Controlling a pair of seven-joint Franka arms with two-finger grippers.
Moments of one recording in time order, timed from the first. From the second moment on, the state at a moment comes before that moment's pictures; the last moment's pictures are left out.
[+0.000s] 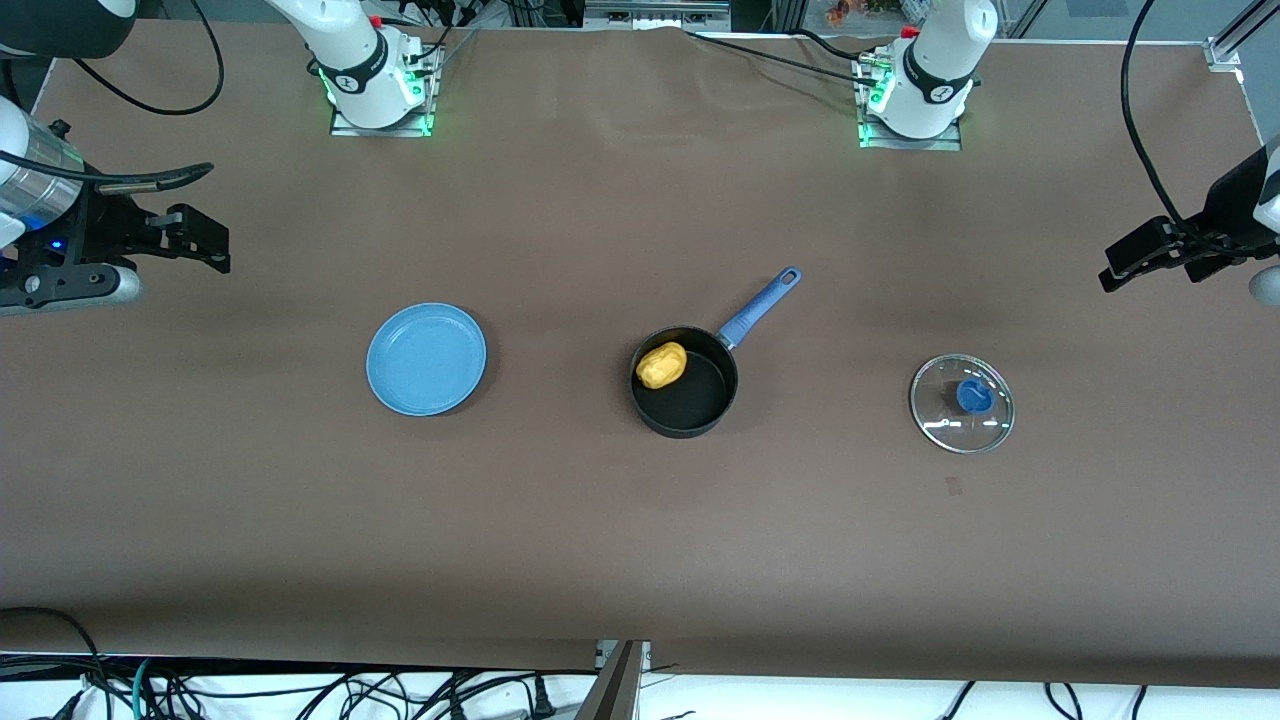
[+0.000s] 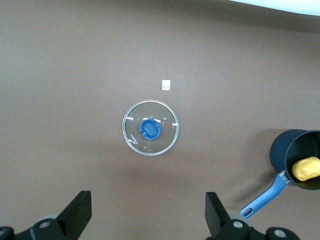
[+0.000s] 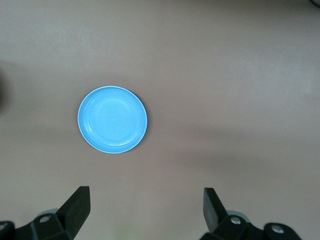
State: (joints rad) left arm 0.06 0.05 -0.06 -1.53 -0.02 1.62 -0.16; right arm 0.03 0.17 0.10 -1.37 -0.06 1.47 -0.01
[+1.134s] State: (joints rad) left arm 0.04 0.05 -0.07 -1.53 -0.02 1.61 -0.05; right arm 0.03 0.17 0.10 -1.37 -0.06 1.47 -0.01
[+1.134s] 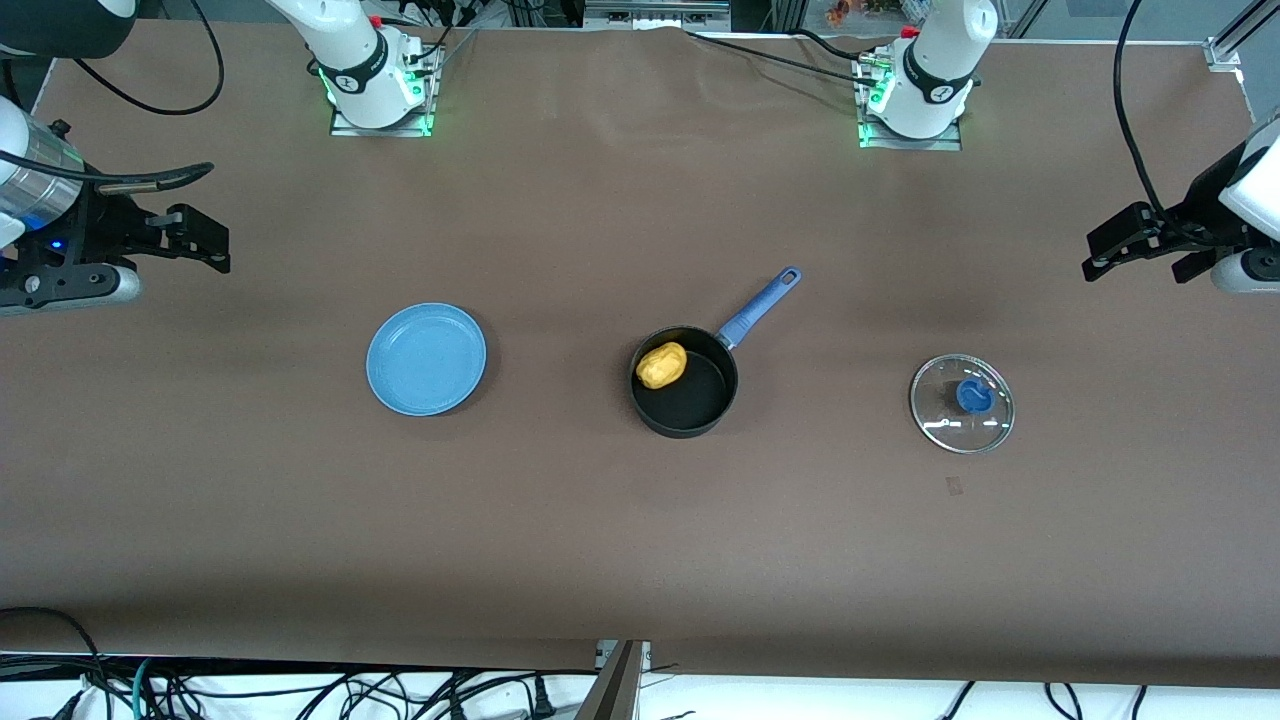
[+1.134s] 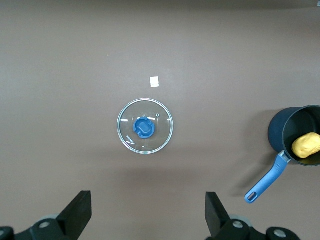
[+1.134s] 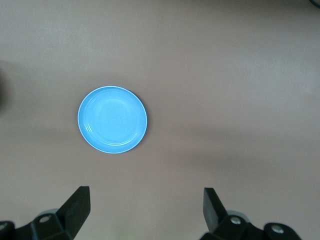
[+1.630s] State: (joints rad) left arm 0.04 0.07 -0.07 -1.53 -0.02 1.61 -0.04; right arm 0.03 0.17 0.10 -1.37 -0.06 1.47 -0.01
